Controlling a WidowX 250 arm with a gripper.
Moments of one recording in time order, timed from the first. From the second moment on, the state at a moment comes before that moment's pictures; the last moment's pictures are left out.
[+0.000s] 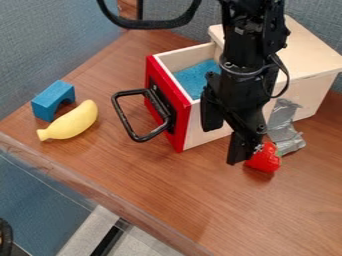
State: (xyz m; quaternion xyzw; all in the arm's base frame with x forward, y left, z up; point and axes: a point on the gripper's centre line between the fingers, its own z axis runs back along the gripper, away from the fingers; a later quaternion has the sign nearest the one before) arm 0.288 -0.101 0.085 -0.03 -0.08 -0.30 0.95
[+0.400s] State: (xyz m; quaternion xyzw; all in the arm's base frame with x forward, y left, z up) arm 0.277 -0.089 0.091 -0.03 -0.09 -0.30 0.95
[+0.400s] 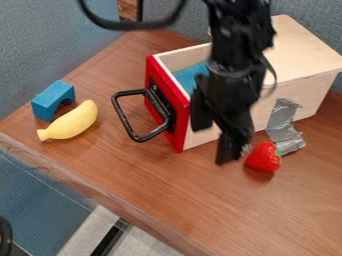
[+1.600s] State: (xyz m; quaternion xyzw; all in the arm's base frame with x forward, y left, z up) arm 0.205 0.021 0.102 0.04 -0.11 -0.23 0.97
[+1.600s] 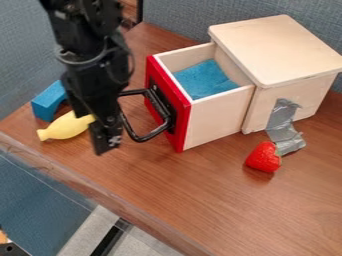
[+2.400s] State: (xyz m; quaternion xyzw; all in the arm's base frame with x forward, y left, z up) arm 0.226 0.063 0.065 0.03 -0.06 -0.20 0.98
